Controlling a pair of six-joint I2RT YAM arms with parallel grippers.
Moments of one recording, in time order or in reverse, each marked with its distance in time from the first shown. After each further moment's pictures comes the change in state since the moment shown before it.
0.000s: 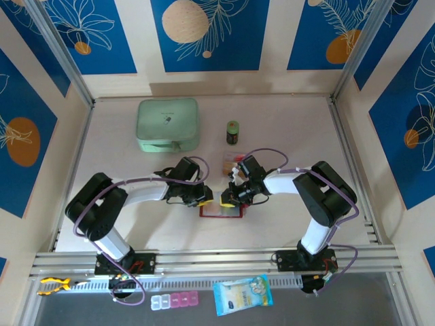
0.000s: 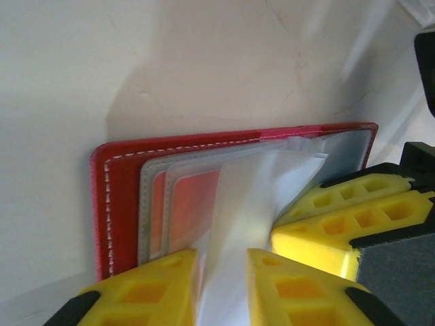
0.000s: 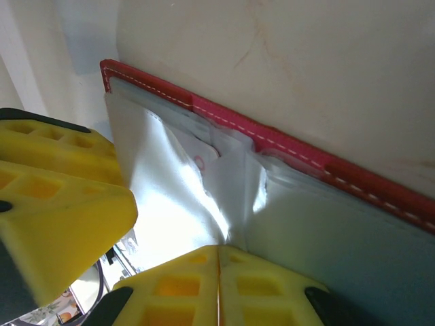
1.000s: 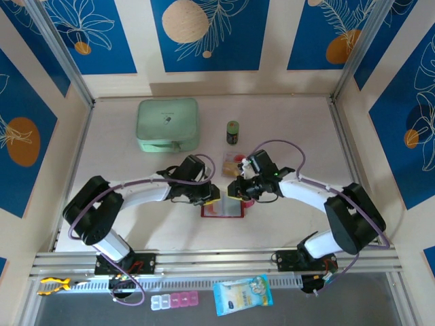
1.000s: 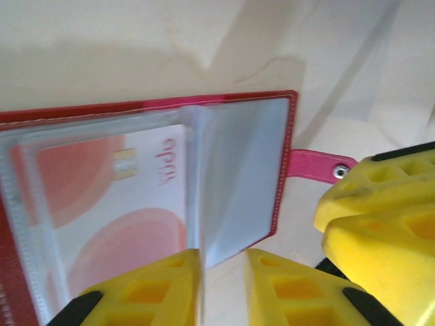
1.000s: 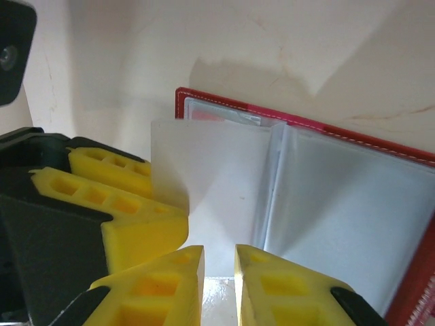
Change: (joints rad) left arm -0.067 -0.033 0.065 -0.012 0.026 -0.016; right arm -0.040 -0.303 -0.013 -0.187 0.144 -0.019
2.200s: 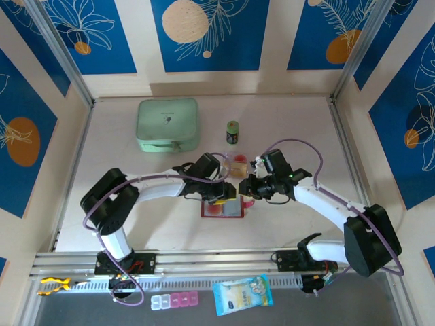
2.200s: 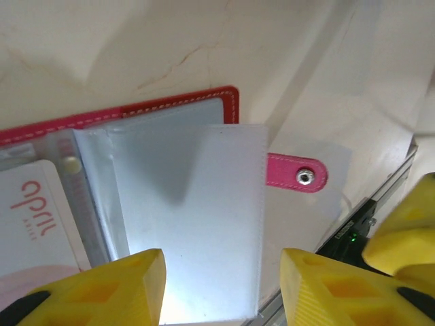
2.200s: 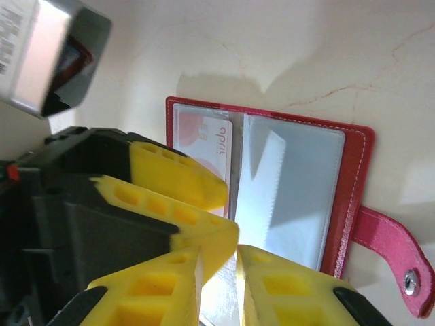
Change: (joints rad) left arm -0.054 0.130 0.137 -0.002 0.026 0.027; right arm -0.069 -0.181 -0.026 -0.146 0.042 -0.018
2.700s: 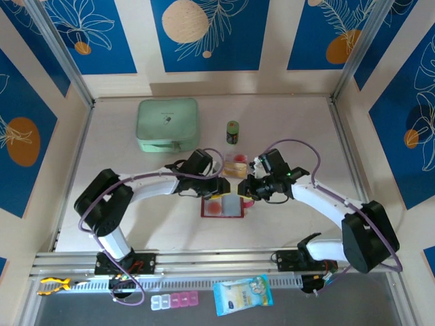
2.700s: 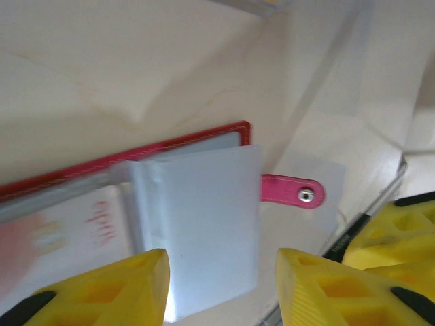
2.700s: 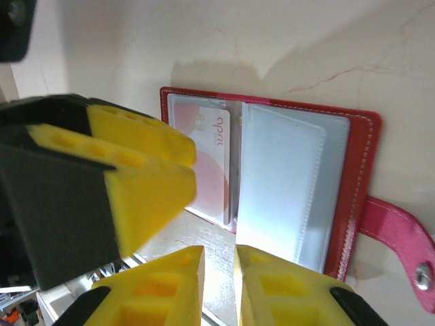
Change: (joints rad) left arm 0.073 -0.044 -0.034 -0.006 -0.004 0.046; right arm 0.021 0.049 0.027 -0.021 -0.013 0.021
